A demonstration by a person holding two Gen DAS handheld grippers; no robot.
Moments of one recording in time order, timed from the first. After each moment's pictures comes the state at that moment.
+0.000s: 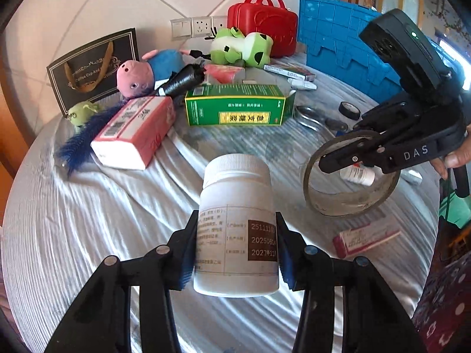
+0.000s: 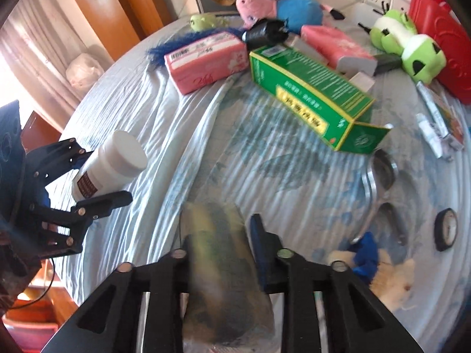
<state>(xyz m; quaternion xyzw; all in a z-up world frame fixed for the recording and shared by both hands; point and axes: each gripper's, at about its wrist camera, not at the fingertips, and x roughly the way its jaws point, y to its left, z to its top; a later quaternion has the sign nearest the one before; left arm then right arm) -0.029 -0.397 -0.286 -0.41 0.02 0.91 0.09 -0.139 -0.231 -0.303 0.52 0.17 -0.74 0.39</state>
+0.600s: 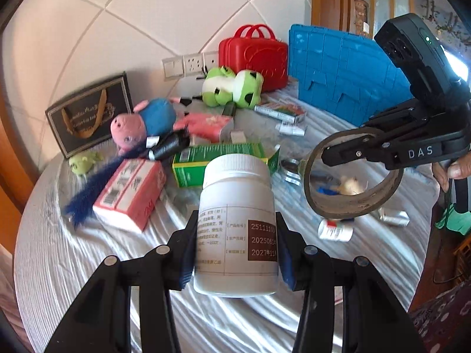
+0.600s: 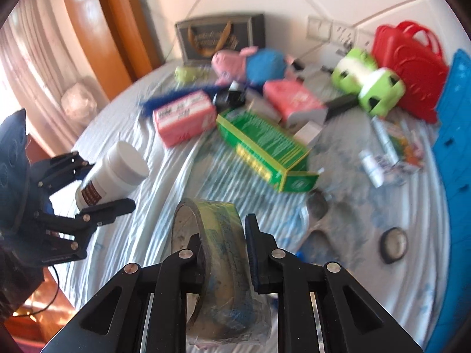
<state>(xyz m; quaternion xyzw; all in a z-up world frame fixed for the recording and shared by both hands) -0.049 -0.360 -0.220 -0.35 0.03 0.93 0.09 -0.151 -0.192 -0.225 0.44 0.14 -0.81 0.37</state>
